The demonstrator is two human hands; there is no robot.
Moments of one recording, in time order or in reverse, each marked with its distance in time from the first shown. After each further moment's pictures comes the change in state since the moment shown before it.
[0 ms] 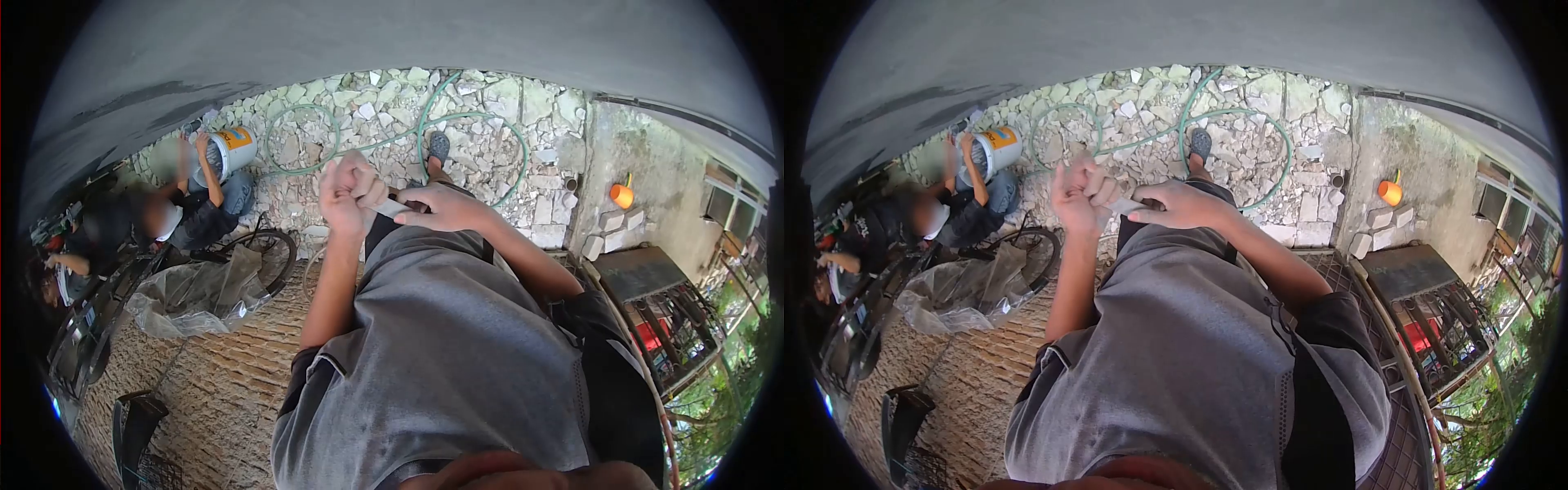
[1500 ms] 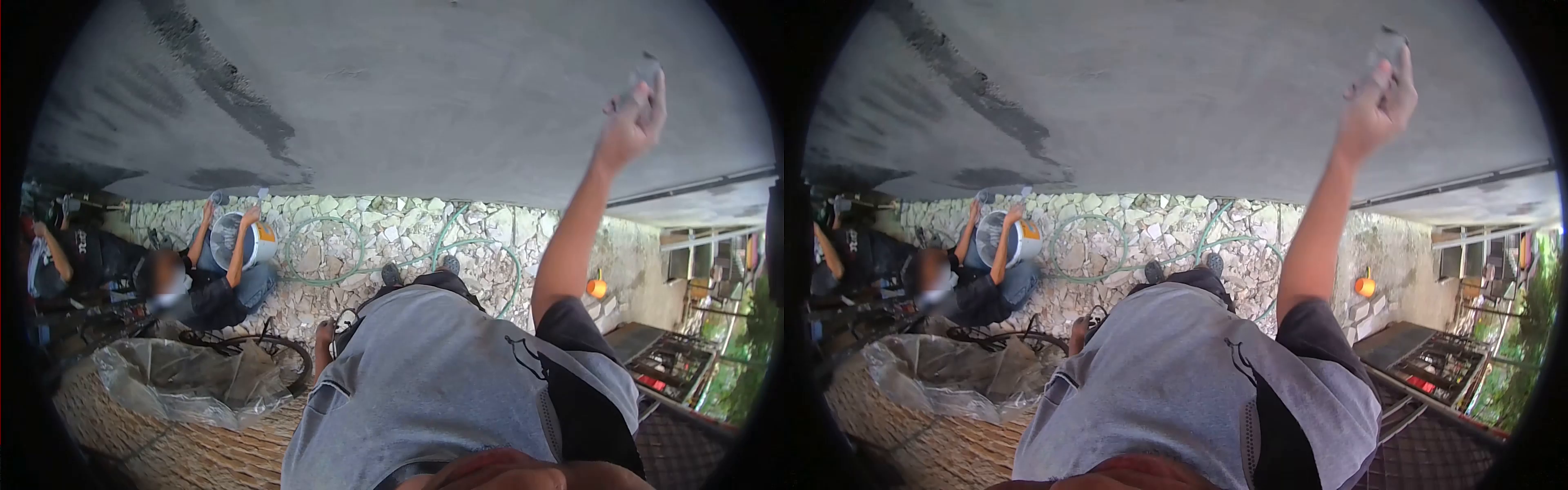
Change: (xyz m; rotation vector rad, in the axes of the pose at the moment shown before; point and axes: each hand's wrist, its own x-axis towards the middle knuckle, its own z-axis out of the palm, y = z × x) left_hand -0.158 0.067 -0.584 1.051 0.596 -0.339; right_hand 0.143 -0.352 -0.084 -0.549 1.817 -0.861
